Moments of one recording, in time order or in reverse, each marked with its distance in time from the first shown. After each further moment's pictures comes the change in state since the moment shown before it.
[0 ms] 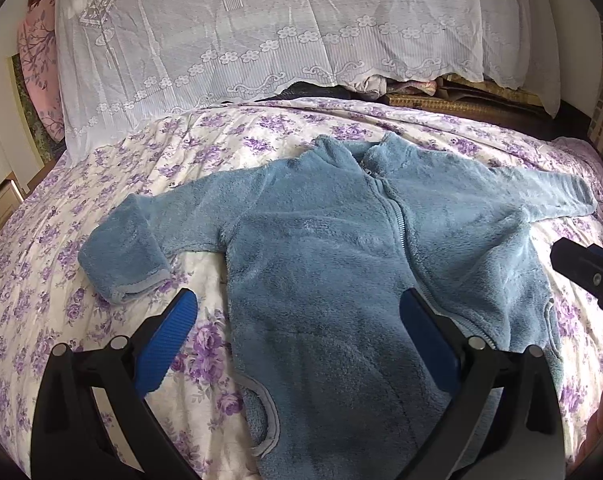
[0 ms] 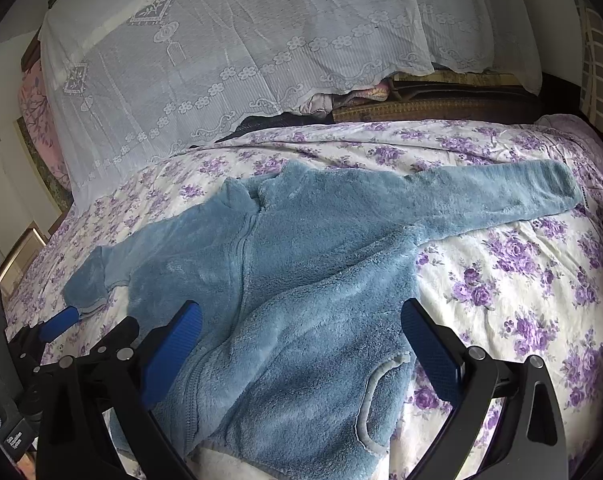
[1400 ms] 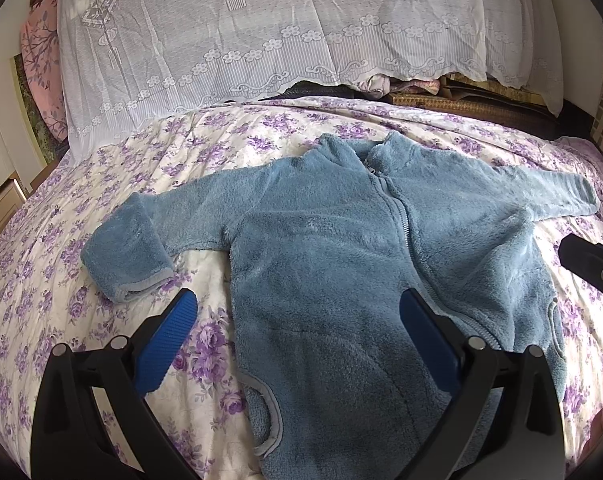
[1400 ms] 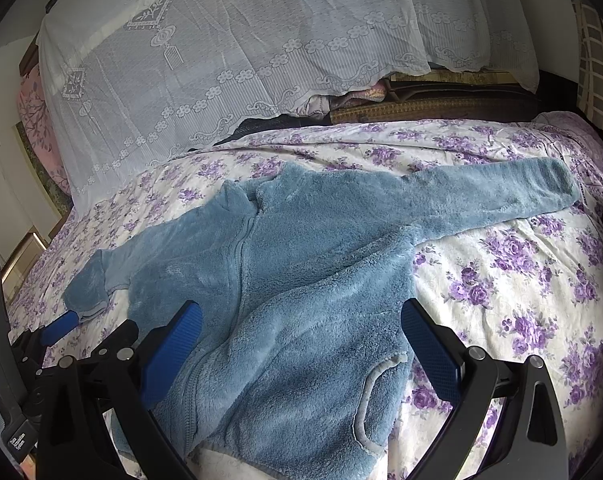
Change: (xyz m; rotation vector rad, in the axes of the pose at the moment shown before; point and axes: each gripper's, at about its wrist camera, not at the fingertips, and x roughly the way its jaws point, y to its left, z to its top) left arm 0.001 0.001 0.000 0.001 0.002 0.002; right arm -0.002 -0.003 0.001 0.010 -0.001 0.007
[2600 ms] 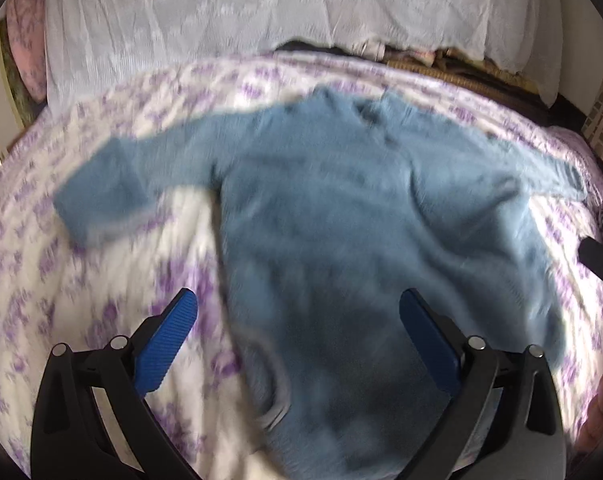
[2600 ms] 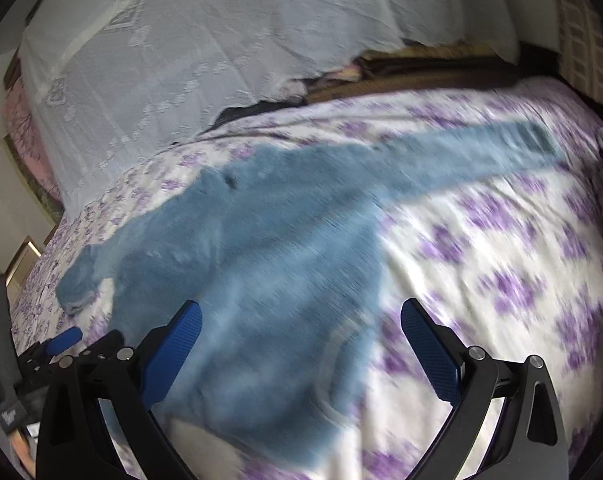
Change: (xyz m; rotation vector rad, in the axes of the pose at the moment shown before) left arm 0.021 0.033 -0.042 -0.052 0.157 -0.121; right arm -0.008 -0.042 -0.038 0.081 0.041 -0.031
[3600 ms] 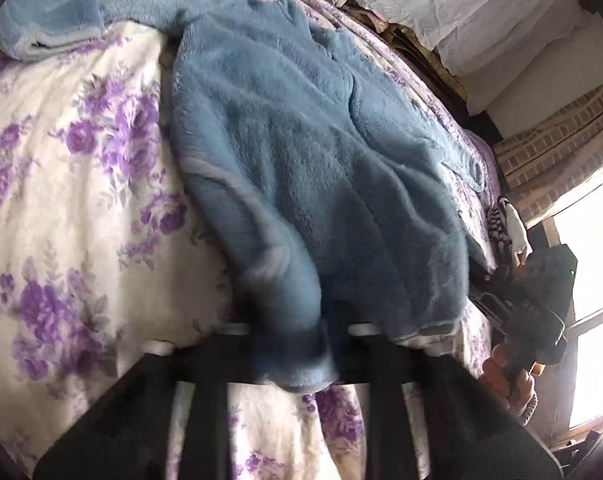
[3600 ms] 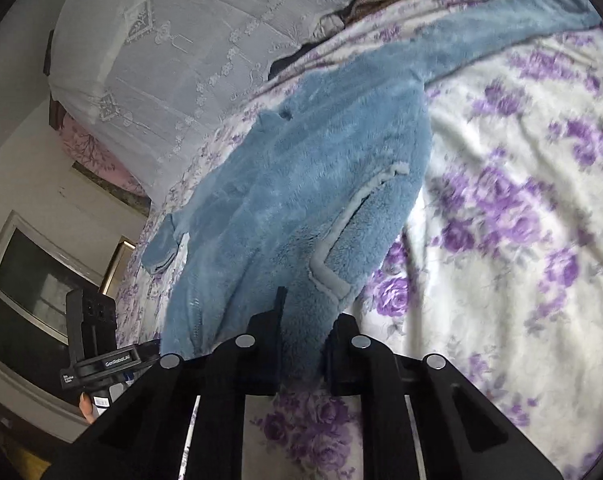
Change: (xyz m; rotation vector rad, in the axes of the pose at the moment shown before) left arm 0.006 0.038 -0.036 -0.200 0.243 -0.527; right arm 0.020 -0.023 -0.040 0.162 0.192 0.424
